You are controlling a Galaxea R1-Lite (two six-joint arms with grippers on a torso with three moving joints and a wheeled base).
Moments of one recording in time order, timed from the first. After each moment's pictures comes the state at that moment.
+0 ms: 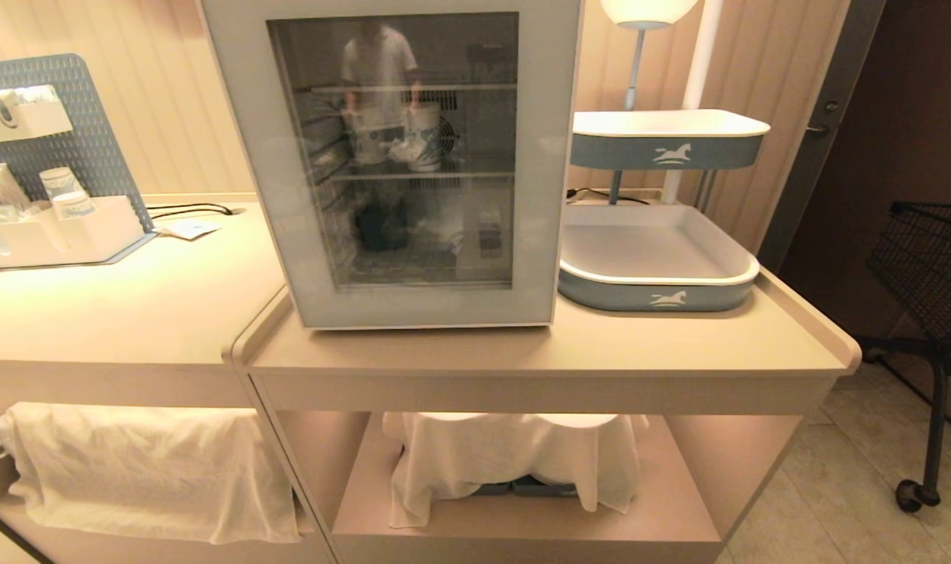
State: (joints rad) left arm 0.00 0.00 0.00 0.01 -0.01 0.11; right arm 0.00 0.00 0.00 0.00 0.01 -0.08
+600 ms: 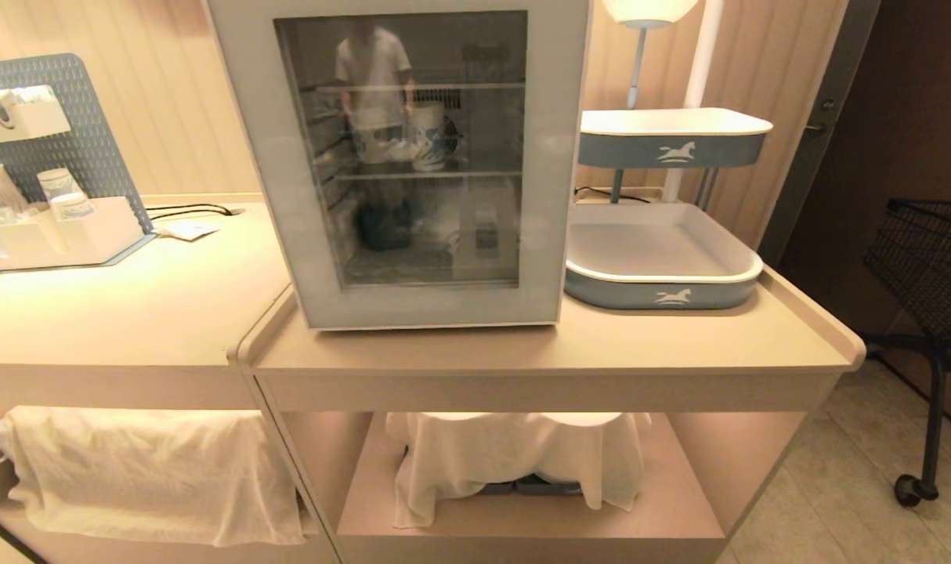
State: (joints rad) left arm 0.00 0.00 0.00 0.01 -0.02 0.09; right arm 0.00 0.00 0.00 -0.01 0.01 -0.10
